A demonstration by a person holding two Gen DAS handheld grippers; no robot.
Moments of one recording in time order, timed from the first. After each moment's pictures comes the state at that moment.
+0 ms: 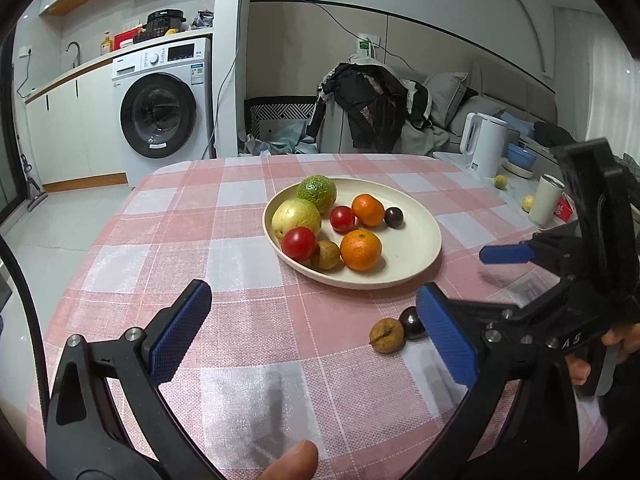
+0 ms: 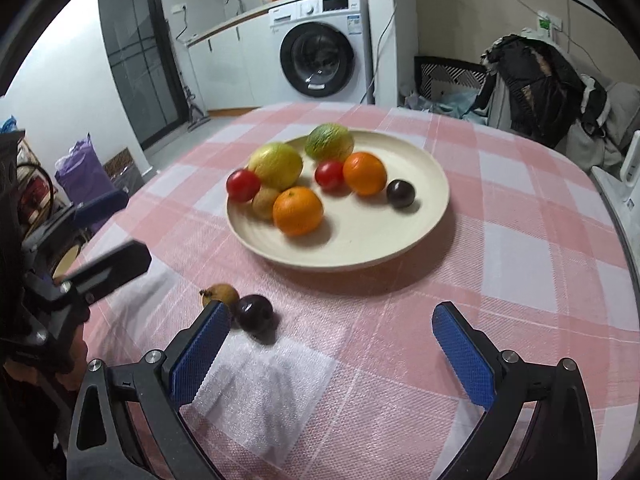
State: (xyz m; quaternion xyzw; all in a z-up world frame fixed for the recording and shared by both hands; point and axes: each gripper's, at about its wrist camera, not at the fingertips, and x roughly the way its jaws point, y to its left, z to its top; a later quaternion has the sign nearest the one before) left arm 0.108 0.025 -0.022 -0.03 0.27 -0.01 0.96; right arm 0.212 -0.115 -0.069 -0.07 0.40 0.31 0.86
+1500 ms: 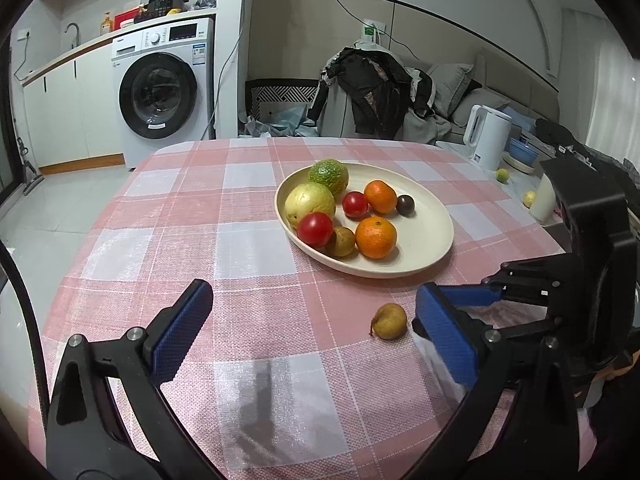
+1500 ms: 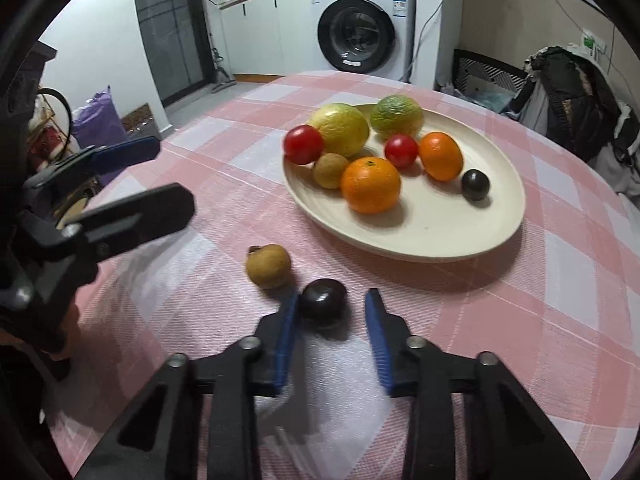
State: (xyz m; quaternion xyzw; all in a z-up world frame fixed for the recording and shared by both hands) left arm 0.121 0.047 -0.031 -0.05 0.30 -0.02 0.95; right arm 0.198 -0.067 -0.083 -0.13 0.42 0.34 0.83
